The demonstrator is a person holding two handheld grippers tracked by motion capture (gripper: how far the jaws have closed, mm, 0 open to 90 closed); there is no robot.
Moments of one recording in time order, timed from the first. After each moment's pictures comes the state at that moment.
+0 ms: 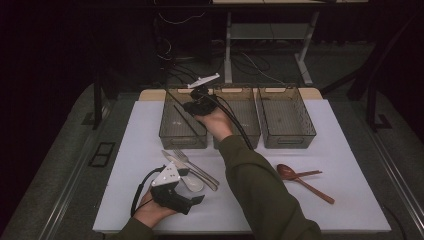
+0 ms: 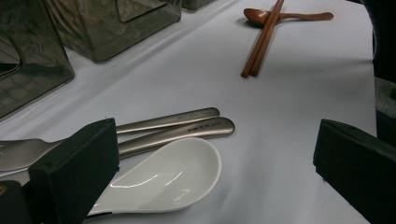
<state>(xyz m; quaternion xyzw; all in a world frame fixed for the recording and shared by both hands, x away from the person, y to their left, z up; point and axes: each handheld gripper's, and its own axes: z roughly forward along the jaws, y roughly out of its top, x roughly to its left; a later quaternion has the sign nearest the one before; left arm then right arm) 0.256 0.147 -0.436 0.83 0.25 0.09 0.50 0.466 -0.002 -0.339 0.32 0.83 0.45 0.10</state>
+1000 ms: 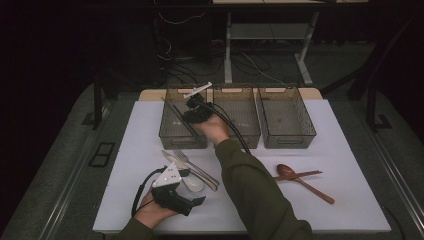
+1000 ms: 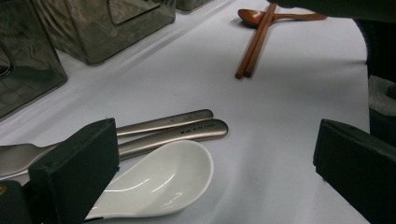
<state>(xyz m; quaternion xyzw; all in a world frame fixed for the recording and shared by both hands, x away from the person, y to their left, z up) 0.254 0.144 -0.435 0.83 0.25 0.08 0.49 0.472 0.008 -0.374 0.33 0.85 0.41 0.09</state>
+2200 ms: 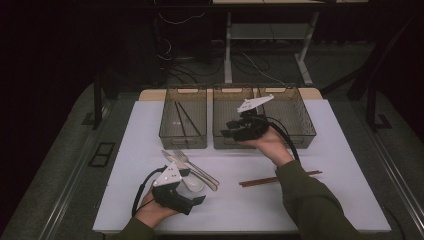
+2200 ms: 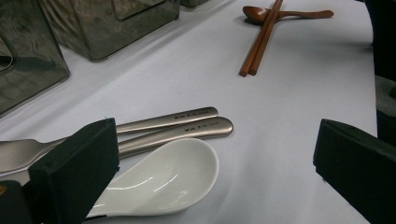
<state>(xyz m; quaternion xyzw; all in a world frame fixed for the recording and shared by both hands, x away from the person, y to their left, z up) 0.257 0.144 -0.438 0.83 0.25 0.08 0.49 0.394 -0.140 -0.354 0.27 0.85 0.45 0.07</state>
